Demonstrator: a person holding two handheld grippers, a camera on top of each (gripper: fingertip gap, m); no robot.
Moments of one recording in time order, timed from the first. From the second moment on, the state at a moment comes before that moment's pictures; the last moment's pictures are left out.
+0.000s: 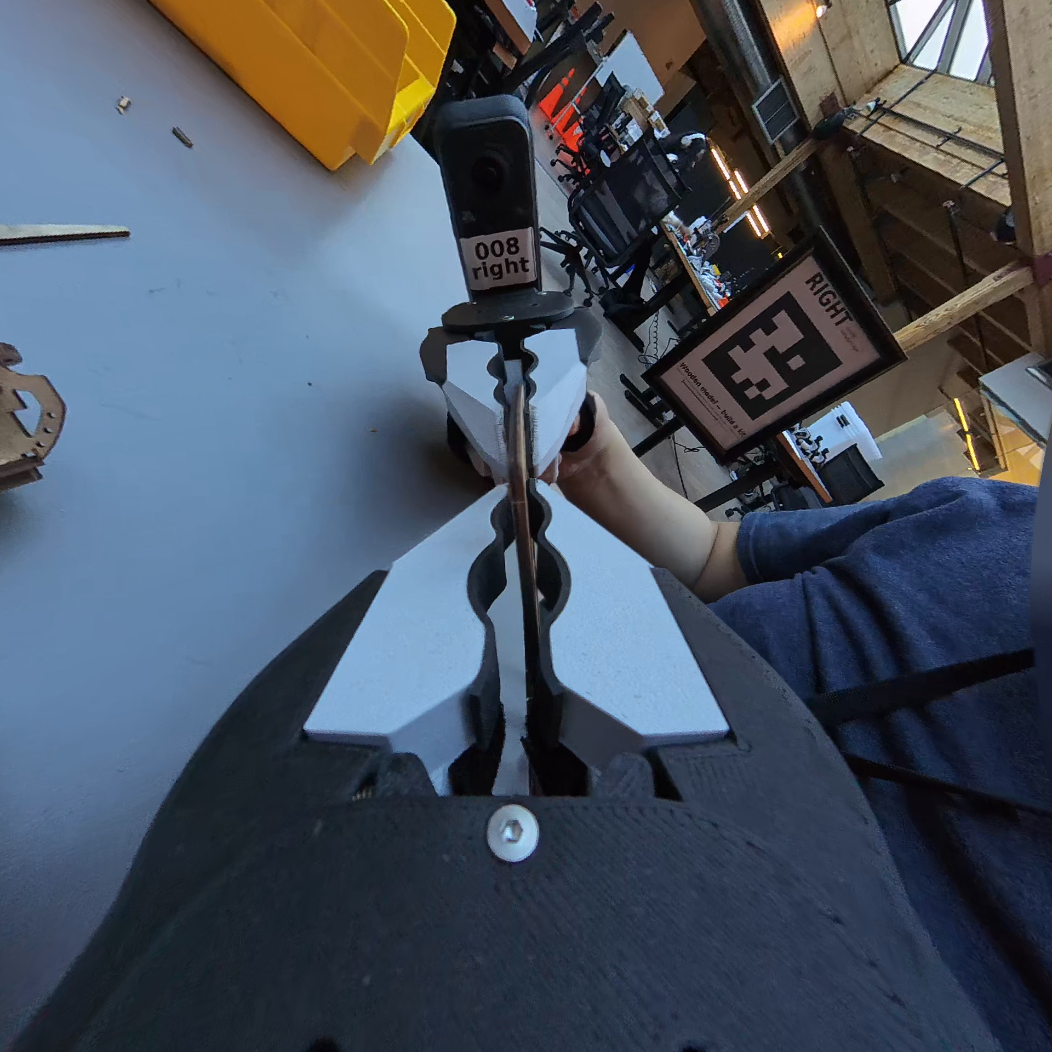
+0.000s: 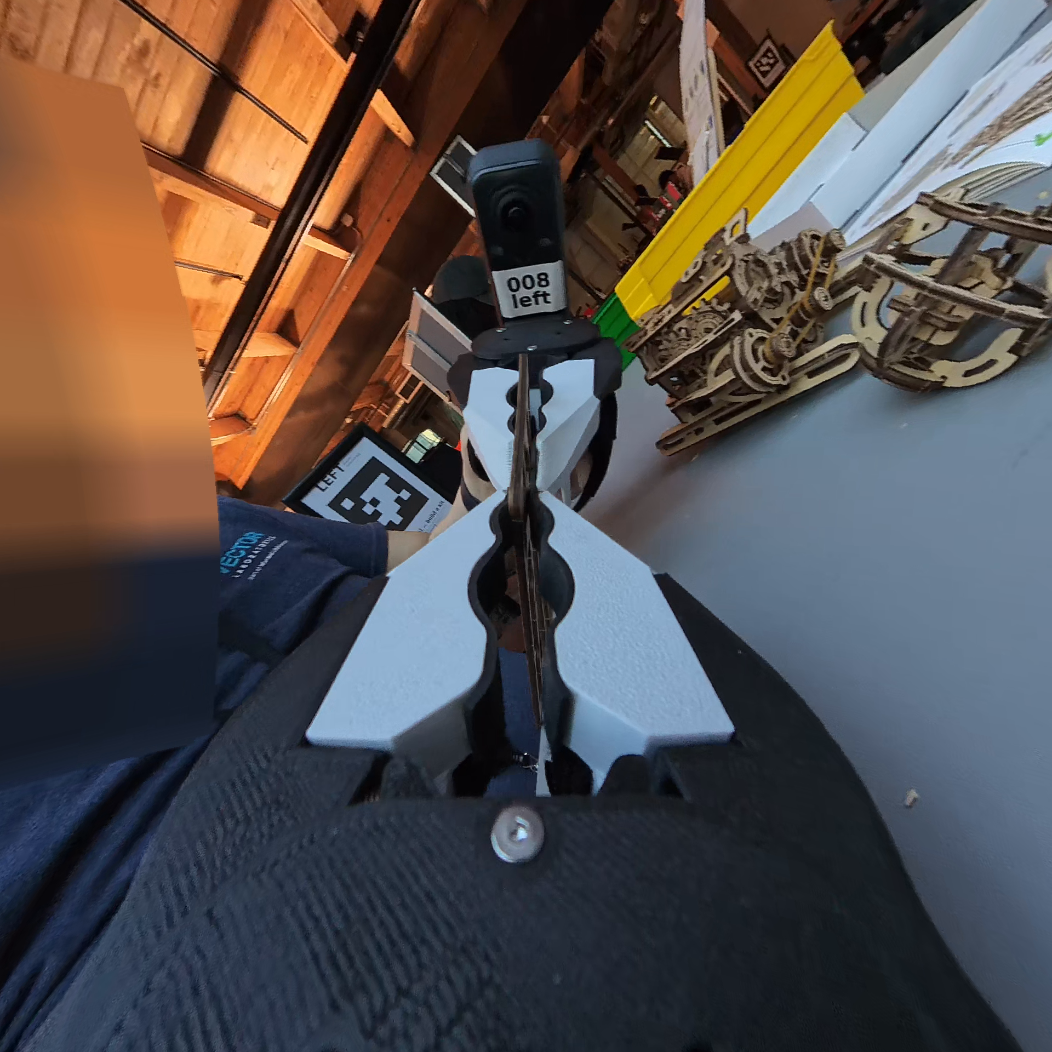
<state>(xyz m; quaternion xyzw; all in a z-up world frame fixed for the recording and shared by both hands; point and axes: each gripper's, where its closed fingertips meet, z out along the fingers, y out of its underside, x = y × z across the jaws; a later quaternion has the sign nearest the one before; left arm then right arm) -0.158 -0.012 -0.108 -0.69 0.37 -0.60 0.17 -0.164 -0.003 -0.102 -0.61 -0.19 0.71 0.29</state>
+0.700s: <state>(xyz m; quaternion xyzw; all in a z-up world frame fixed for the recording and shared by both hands) -0.148 -0.017 -0.092 -0.65 0.40 -0.62 0.19 -0.155 -0.010 -0.087 -0.57 -0.18 0.75 0.29</state>
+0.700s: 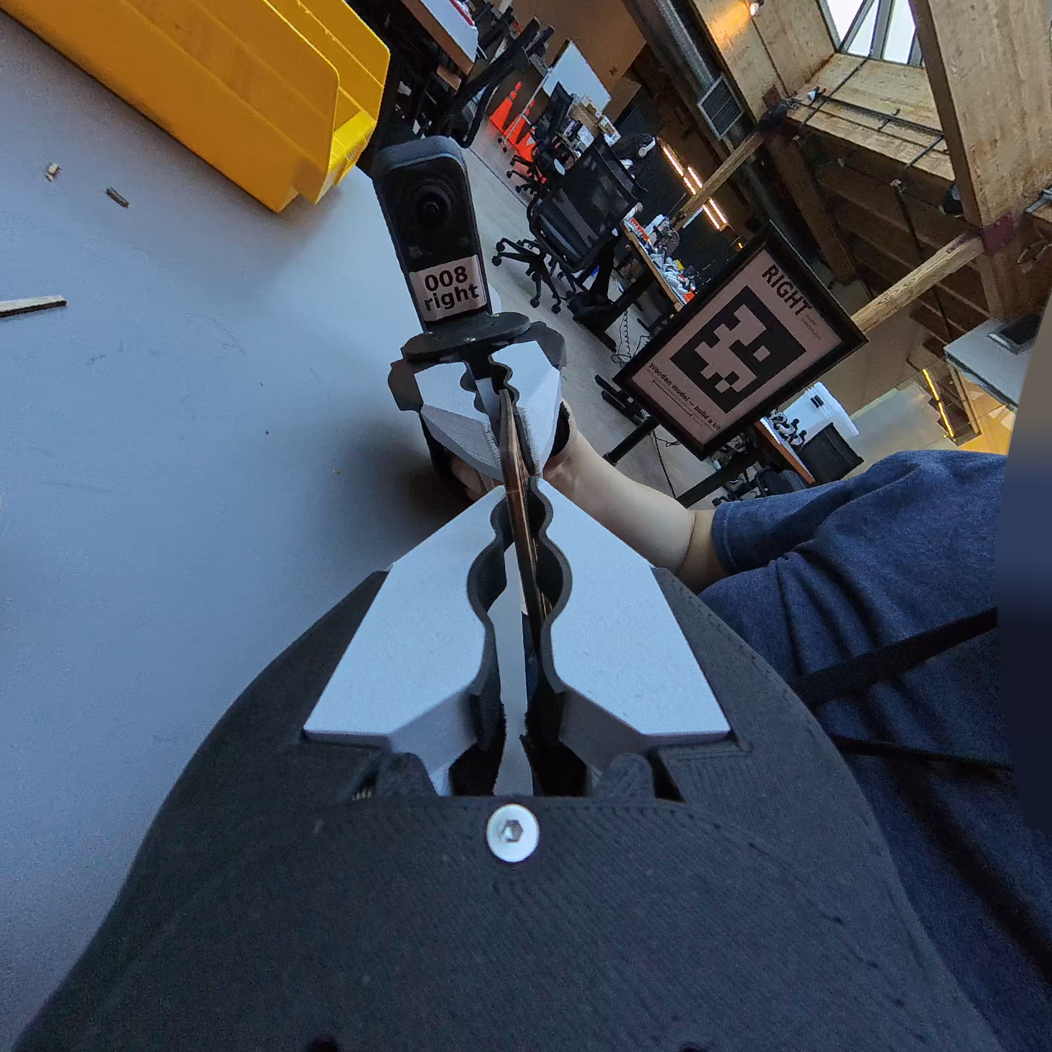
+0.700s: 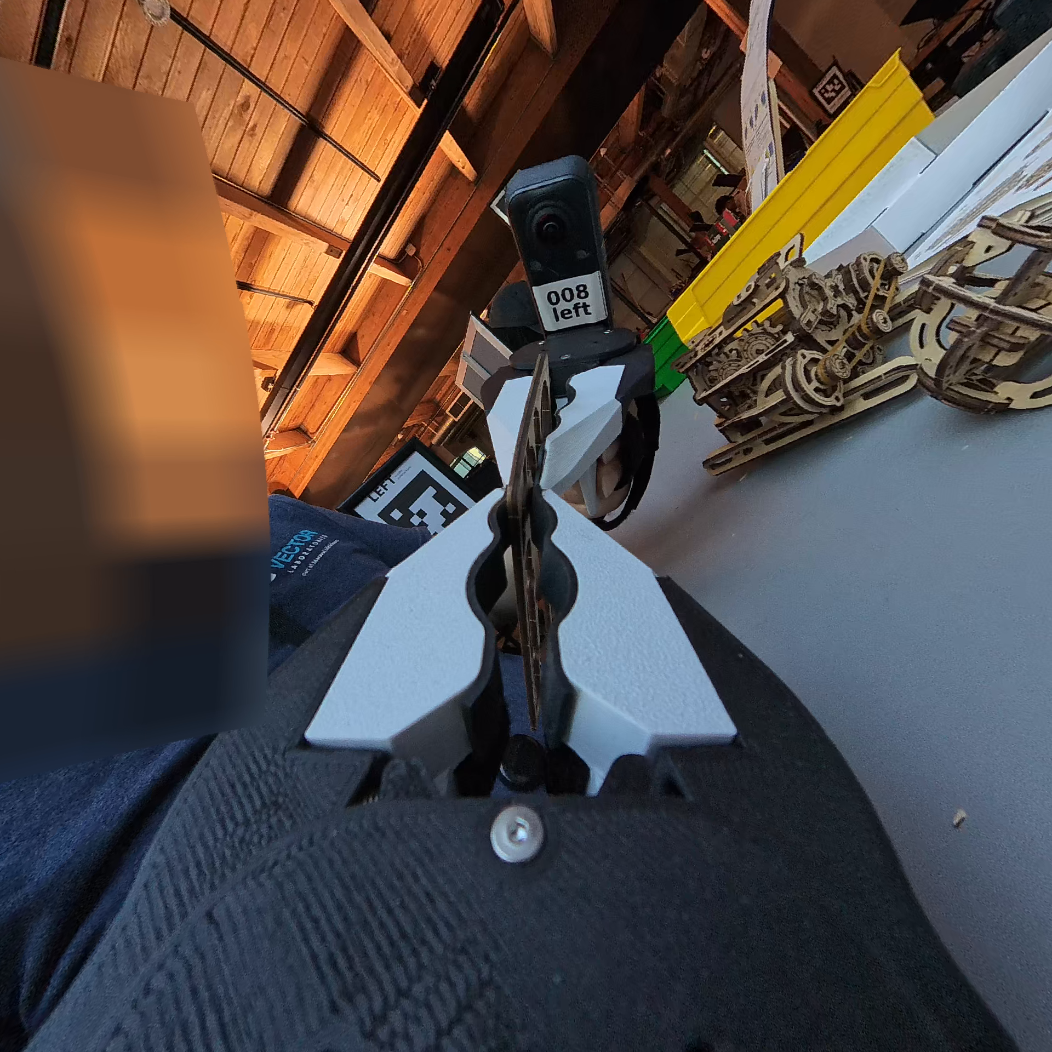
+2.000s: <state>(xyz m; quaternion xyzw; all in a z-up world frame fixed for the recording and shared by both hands) -0.155 0.004 -0.112 -0.72 0.34 -0.55 0.25 -0.160 0.015 -0.110 -0.65 -0.16 0.66 0.34</state>
